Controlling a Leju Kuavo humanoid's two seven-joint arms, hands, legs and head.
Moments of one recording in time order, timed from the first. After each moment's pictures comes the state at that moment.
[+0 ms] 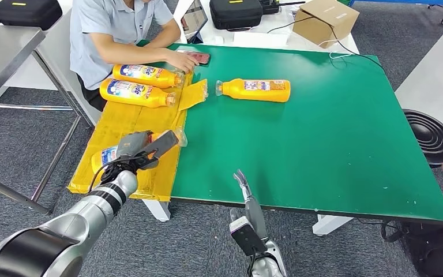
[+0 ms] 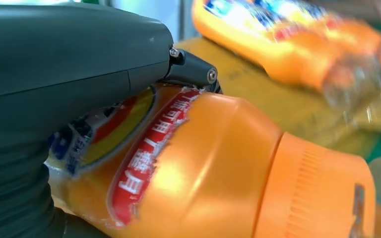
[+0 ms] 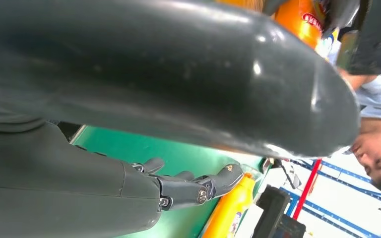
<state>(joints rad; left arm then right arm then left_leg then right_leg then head) -0.77 -0.10 -0.31 -0.35 -0.74 0.38 0.05 -0.08 0.24 0.41 -0.98 0.23 -0.36 -0.62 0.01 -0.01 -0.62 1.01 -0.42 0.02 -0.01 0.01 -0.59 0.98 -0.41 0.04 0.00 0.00</state>
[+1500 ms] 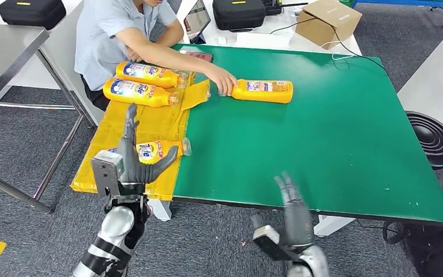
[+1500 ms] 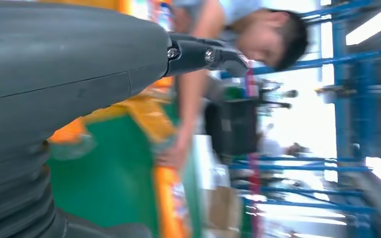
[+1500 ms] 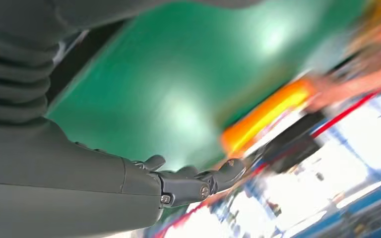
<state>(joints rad) -0.22 -0.14 -0.38 -1.42 0.00 0.42 -0.41 -0.03 0.04 0.26 -1.06 0.54 -0.67 -0.51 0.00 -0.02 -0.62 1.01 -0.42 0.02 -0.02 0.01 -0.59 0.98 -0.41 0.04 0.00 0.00</state>
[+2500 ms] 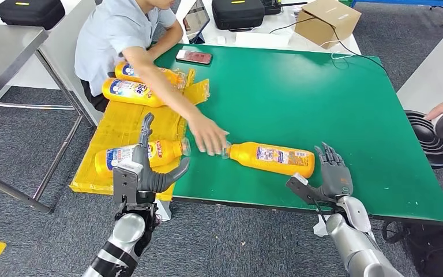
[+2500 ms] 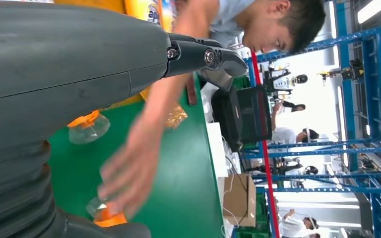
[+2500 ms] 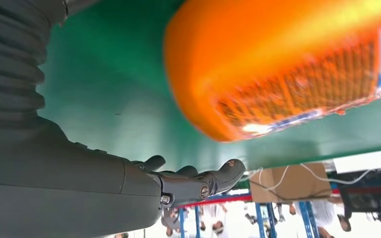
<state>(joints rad) -0.22 -0.16 -0.43 -1.35 -0.04 0.41 -0.42 -0.48 -0.10 0.09 -0.53 0.91 -0.57 -0.32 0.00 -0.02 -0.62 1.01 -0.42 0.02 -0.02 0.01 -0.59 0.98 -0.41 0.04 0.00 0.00</state>
